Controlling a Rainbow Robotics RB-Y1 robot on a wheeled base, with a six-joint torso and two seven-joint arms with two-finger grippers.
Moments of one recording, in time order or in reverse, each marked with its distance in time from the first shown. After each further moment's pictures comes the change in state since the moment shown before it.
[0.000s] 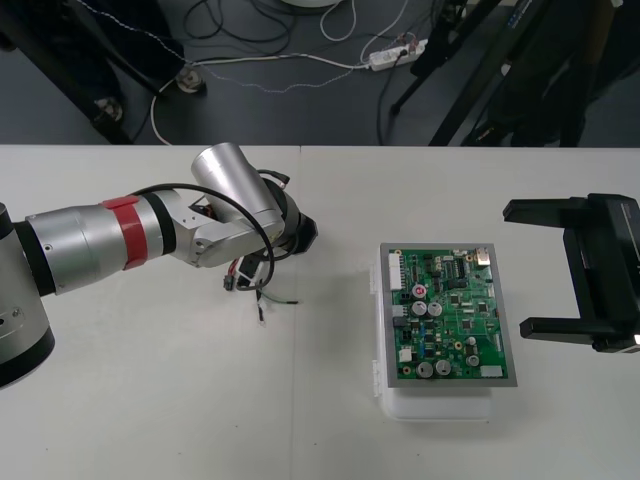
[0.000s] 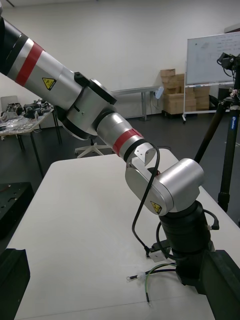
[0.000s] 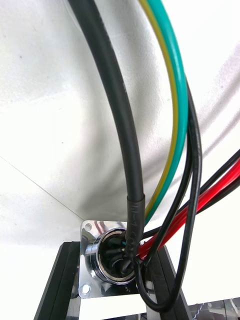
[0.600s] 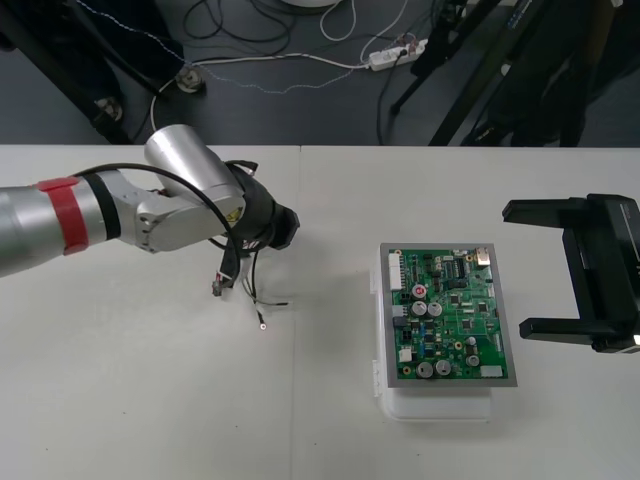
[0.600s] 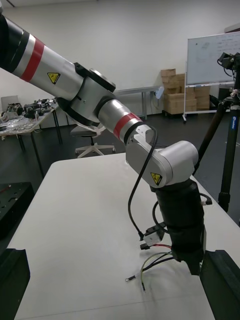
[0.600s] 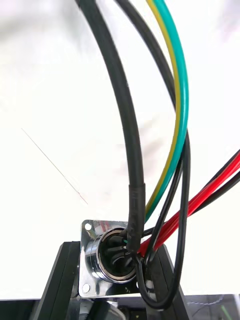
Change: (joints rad) right arm 0.000 0.000 0.002 0.000 0.000 0.000 0.000; left arm -0.006 0.200 0.000 -0.195 0.229 0.003 0.000
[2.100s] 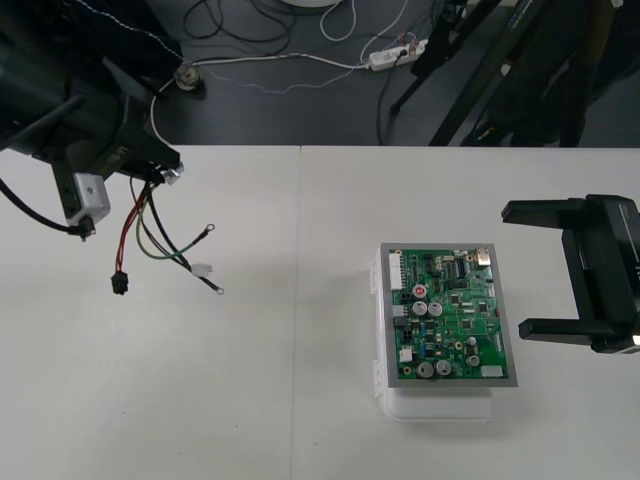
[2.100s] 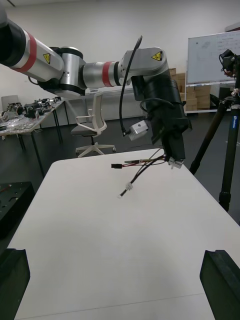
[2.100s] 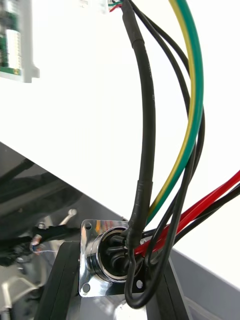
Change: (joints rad) right arm 0.001 0.000 0.002 0.000 0.002 0.000 0.000; left arm 0.294 0.473 0.770 -0.302 0.765 -0.485 0.049
